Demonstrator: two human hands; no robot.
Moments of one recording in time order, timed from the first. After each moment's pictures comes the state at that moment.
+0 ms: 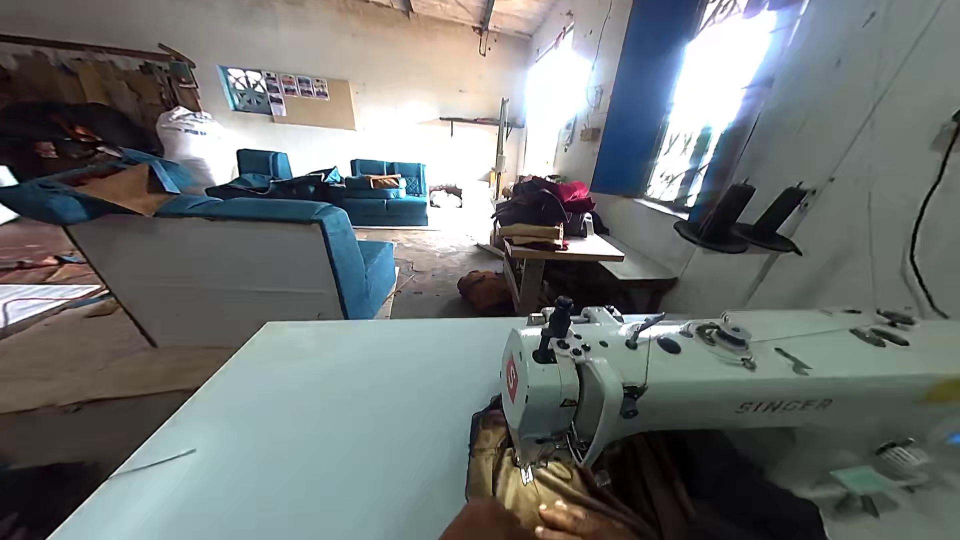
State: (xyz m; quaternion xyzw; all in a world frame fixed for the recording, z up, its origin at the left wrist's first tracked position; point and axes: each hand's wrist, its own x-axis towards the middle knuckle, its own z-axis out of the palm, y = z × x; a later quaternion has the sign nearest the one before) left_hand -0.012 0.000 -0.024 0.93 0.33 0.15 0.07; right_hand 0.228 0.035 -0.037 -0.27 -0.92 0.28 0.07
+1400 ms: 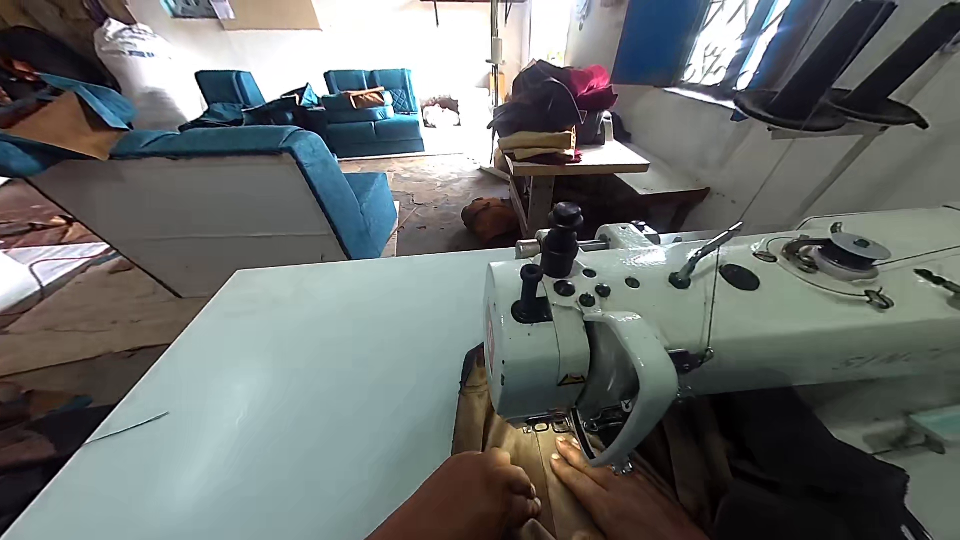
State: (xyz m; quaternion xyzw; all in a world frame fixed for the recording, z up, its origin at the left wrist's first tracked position) left_hand -0.028 0.029 -0.040 0.93 0.31 0.13 0.14; right_hand 0.220 0.039 -0.040 -0.37 -0.89 0.27 0.05
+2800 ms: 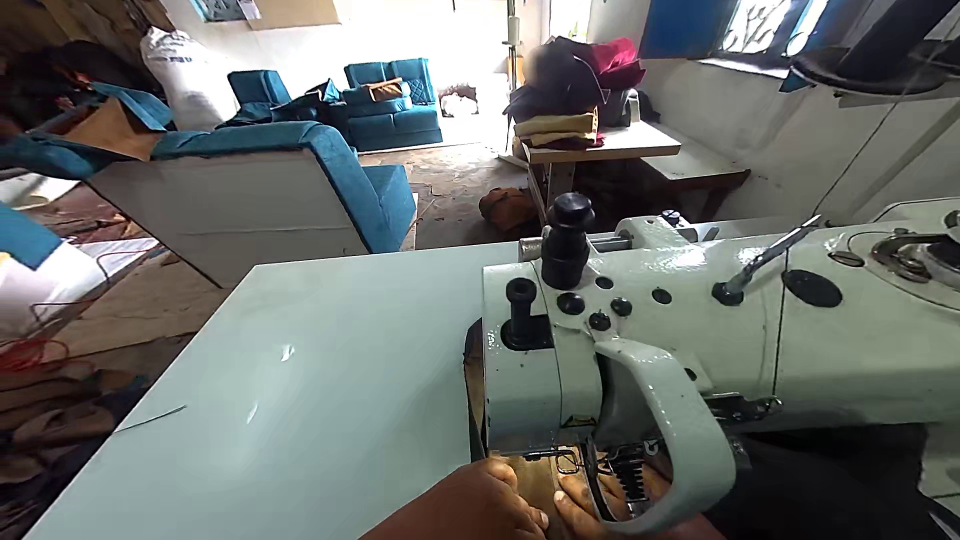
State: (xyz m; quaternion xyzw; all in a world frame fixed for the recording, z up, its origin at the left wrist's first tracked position) left_hand -0.031 0.036 -0.027 0.93 0.24 0.10 0.27; right_hand 0.216 0.050 -0.017 -0.31 -0.92 0.22 -0.08
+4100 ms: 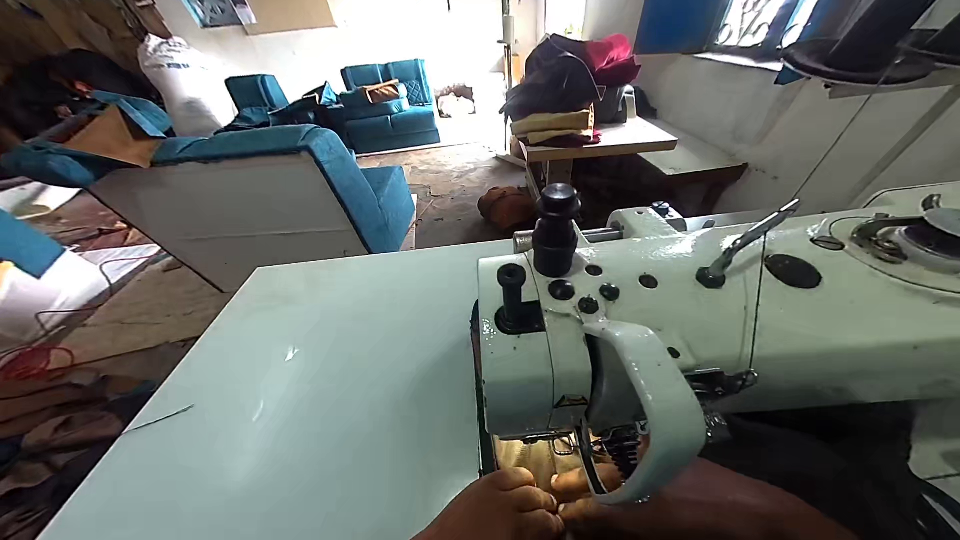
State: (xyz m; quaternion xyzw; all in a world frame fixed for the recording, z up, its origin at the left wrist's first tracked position) left_hand -0.011 0.015 -0.041 0.95 0.27 0.16 0.08; right_hand 0.238 0.101 -0.023 -0.11 -0.95 0.30 -0.05
